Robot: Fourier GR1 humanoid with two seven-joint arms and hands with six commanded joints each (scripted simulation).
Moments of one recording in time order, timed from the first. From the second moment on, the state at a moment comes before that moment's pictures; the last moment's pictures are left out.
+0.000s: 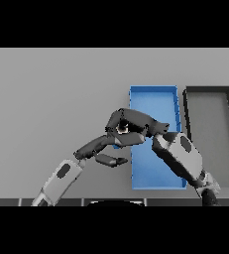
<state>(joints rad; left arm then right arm) -0.28 0.17 -0.54 -1.53 -0.06 -0.30 0.06 -0.73 -0.31 0.36 -1.81 -0.84 0.27 0.44</state>
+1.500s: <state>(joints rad) -0.26 0.17 -0.53 -1.55 -0.04 -0.30 0.08 -0.56 -0.57 0.31 -1.33 -0.79 -0.08 0.61</state>
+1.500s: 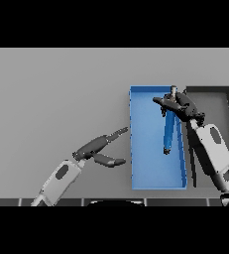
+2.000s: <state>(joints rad) -0.26 0.19 -0.52 -1.57 -0.03 -0.30 0.09 -0.68 -0.76 0.76 -1.23 -0.99 -0.14 0.61</state>
